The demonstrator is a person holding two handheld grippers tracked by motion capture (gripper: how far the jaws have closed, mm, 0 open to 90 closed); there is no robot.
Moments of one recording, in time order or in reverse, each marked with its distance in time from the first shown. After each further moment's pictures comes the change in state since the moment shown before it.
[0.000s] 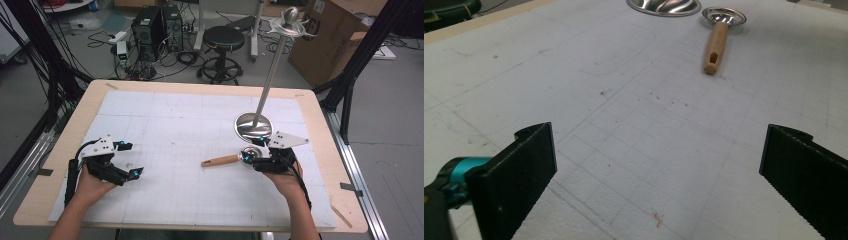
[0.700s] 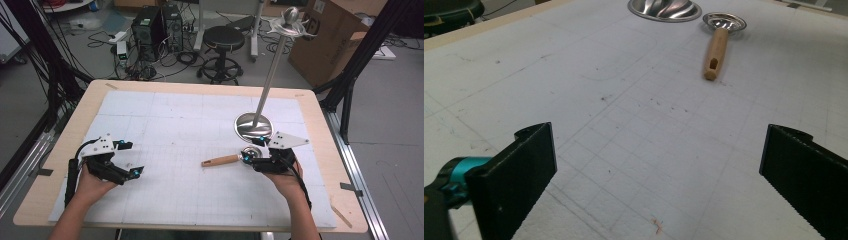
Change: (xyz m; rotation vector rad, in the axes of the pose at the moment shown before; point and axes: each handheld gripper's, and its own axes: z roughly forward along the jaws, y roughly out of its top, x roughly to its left) left arm -0.002 0.003 0.001 -0.002 0.004 0.004; right arm 0.000 0.000 -0.001 -0.009 -0.003 -0.005
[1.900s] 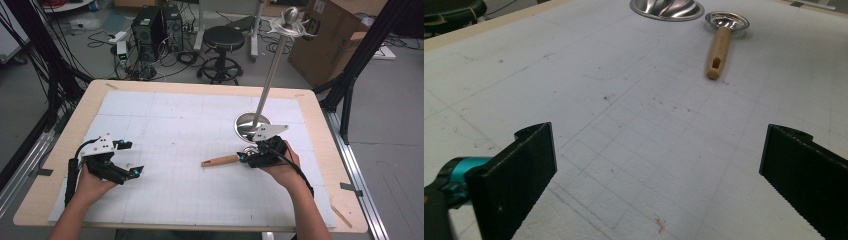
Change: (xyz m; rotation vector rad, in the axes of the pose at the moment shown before) left arm 0.001 0.000 0.000 0.004 0.003 0.000; right arm -0.005 0.028 0.024 0.261 0.027 -0.147
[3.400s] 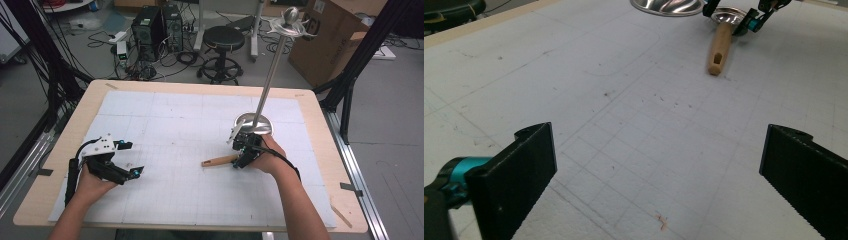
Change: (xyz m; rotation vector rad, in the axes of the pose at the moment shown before) left arm 0.000 -0.001 0.001 0.010 0.004 0.006; right arm -0.007 0.015 0.076 0.483 0.127 -0.169
